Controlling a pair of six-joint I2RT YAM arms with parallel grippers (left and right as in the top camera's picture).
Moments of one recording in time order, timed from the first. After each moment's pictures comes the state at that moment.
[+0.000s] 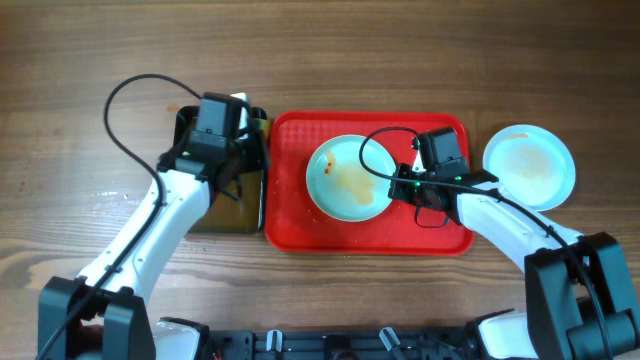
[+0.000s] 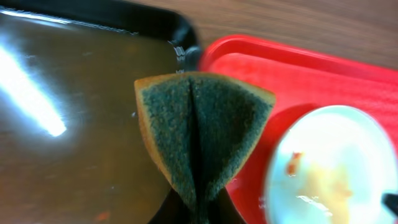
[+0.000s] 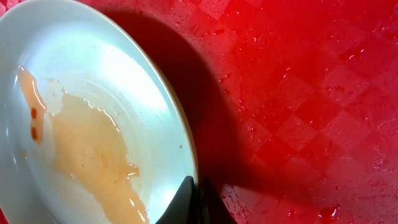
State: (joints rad) left arm -0.24 1.49 0.95 -0.47 0.09 -0.38; right arm 0.28 1.58 0.71 -0.27 -0.21 0.56
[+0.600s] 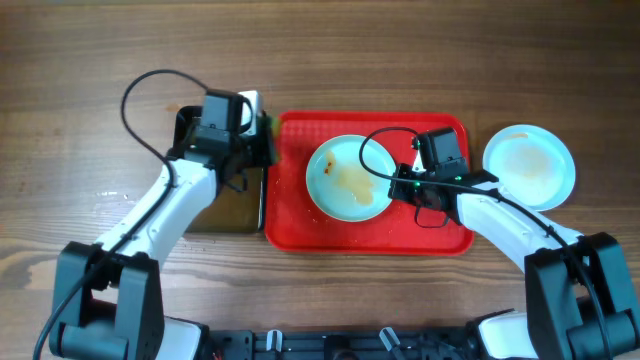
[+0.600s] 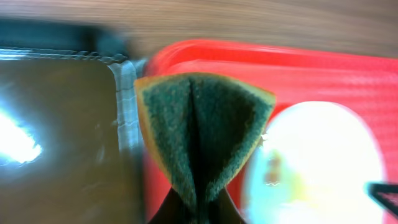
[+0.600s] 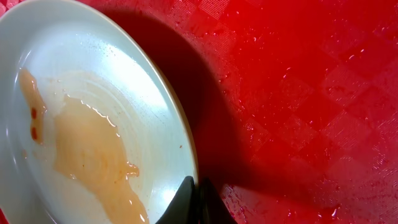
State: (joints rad) left arm -0.26 1.60 0.95 -0.30 0.24 -0.30; right arm 0.28 1.58 0.71 -0.27 -0.21 0.56
